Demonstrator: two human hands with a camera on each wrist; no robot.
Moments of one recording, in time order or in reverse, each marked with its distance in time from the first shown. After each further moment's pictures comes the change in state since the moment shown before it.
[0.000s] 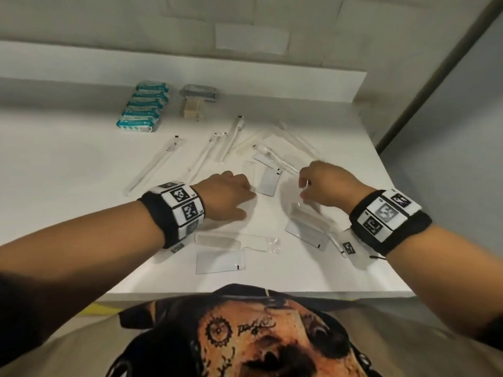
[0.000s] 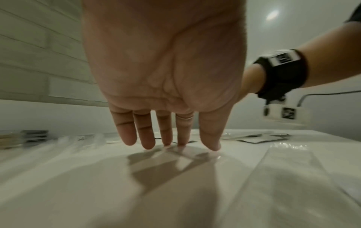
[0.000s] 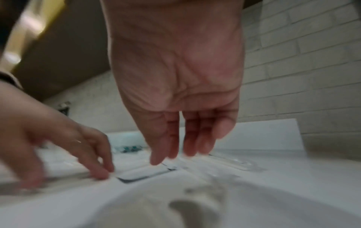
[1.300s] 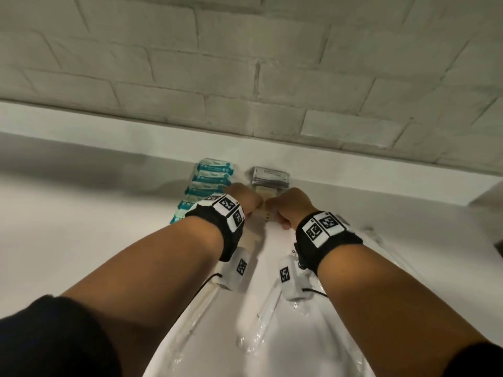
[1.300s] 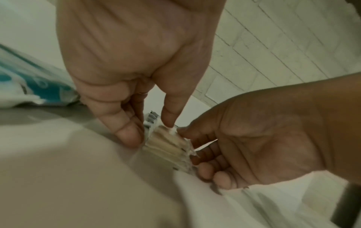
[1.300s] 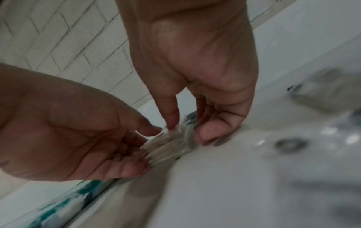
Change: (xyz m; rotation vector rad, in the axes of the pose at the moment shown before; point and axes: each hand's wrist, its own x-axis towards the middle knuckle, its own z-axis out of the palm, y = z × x) left_hand 0.118 -0.260 -0.064 -0.986 0.235 -0.784; right_hand 0.316 -0.177 -0.050 0.983 -0.039 0.287
